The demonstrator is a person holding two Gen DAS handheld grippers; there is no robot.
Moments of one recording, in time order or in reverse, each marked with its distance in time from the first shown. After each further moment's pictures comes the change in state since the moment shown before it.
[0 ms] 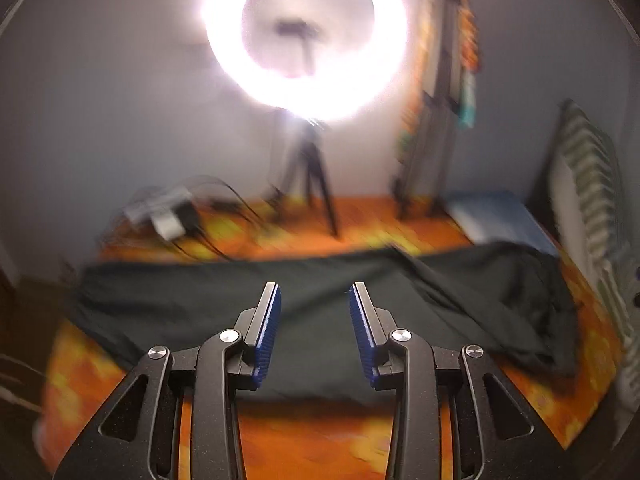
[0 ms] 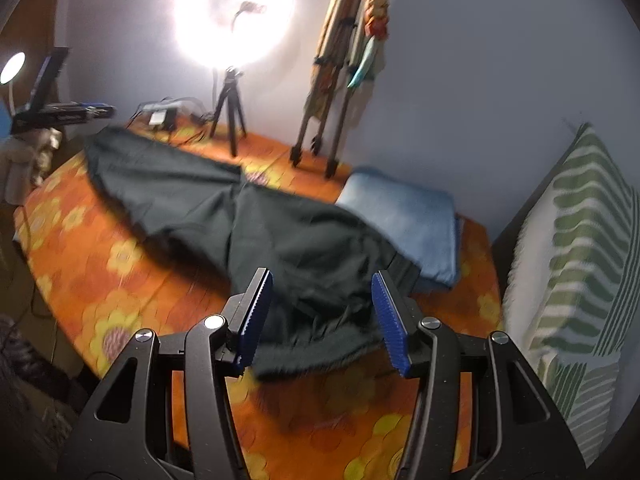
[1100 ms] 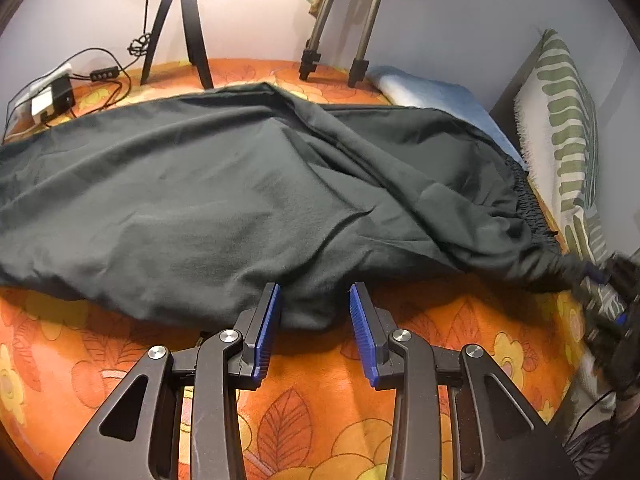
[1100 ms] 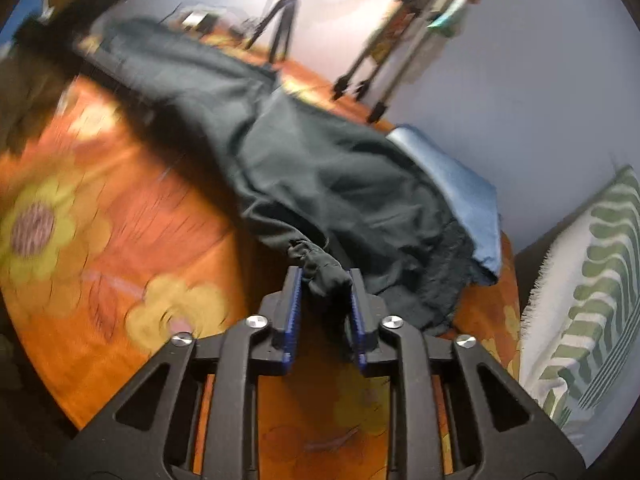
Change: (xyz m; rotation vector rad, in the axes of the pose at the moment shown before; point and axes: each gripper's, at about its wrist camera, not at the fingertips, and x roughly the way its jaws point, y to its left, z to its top) left arm 0.097 -0.098 -0.084 -0.048 0.296 -0.183; right arm 0.100 0.040 -0.069 -0.266 0.026 -0.084
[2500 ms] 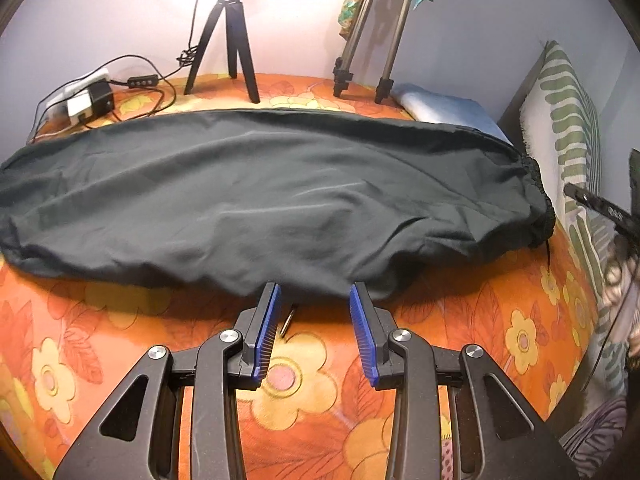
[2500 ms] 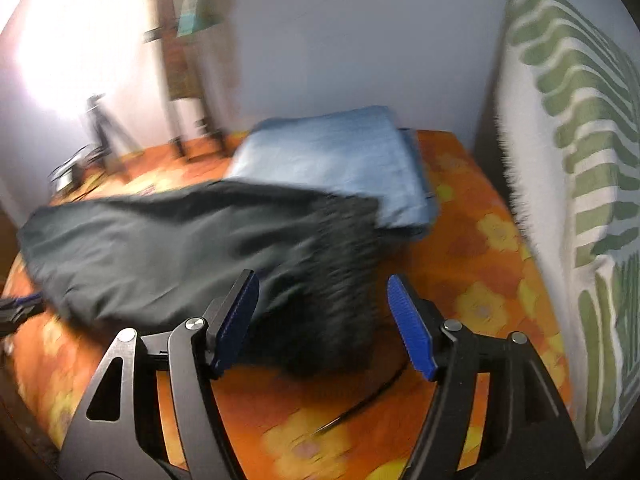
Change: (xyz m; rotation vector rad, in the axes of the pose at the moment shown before) left arm -0.047 0.046 -0.008 0.001 -0.037 0.027; right arm 0.018 -0.158 0.013 0.658 0.043 0.039
